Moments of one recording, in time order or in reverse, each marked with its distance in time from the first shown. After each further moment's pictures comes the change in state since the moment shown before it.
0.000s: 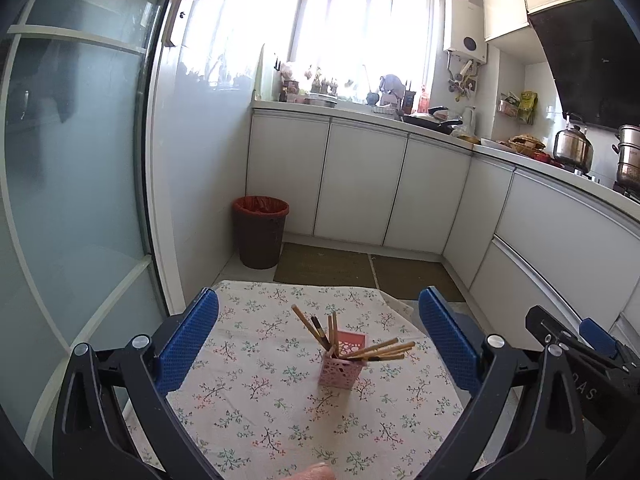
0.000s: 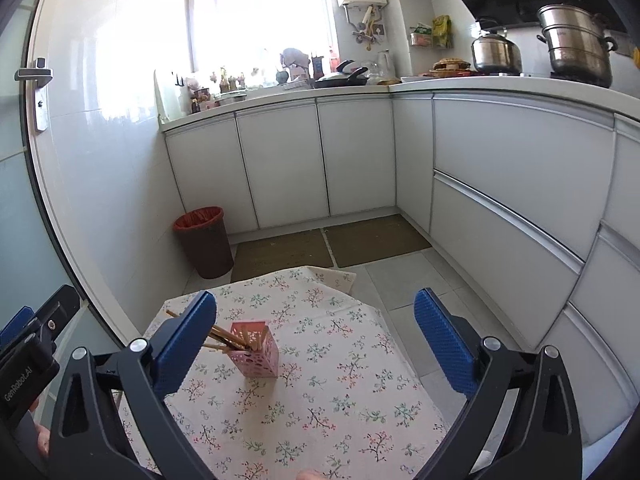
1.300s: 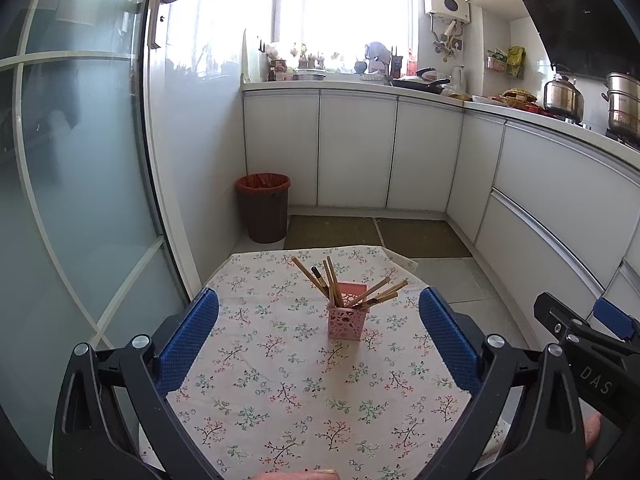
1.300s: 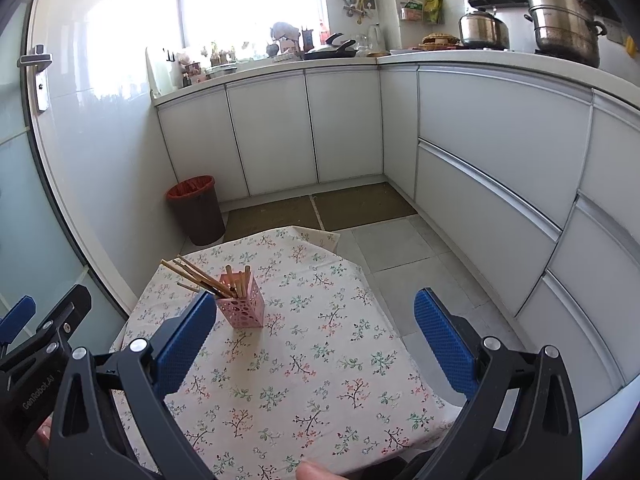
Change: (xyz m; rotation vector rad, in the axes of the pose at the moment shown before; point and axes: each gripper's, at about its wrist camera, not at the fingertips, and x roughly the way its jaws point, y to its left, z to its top) left arm -0.034 -0.028 -0.026 0.114 0.090 0.042; right arm -0.042 -0.021 -0.033 0.008 0.116 -0.013
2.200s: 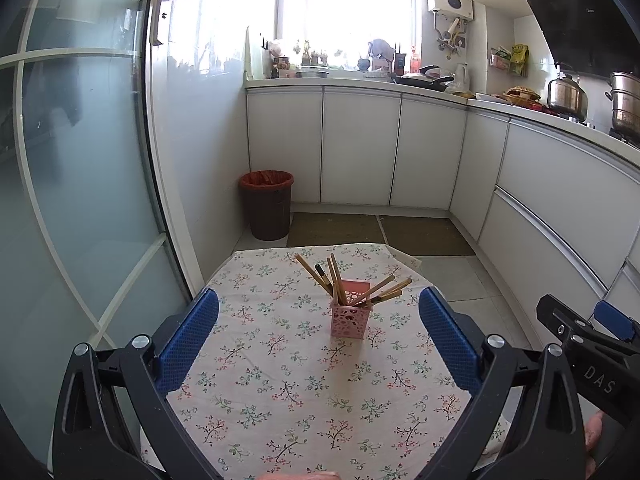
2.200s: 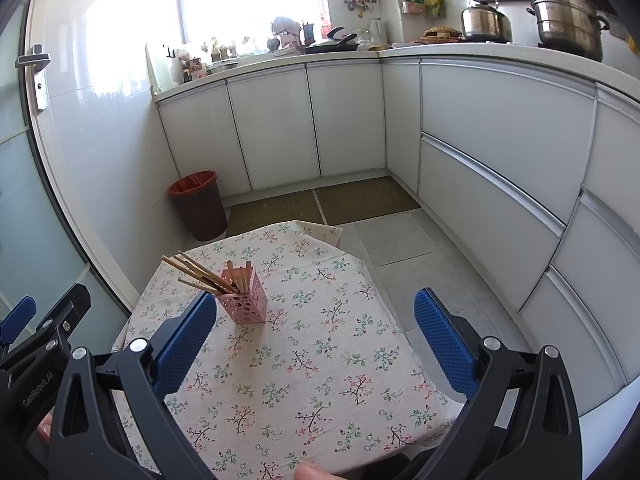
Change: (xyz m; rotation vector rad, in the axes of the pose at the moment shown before) left arm 0.001 0.000 -0.002 -0.001 0.007 0.012; right arm 0.005 -0.003 0.002 0.004 0.020 0.010
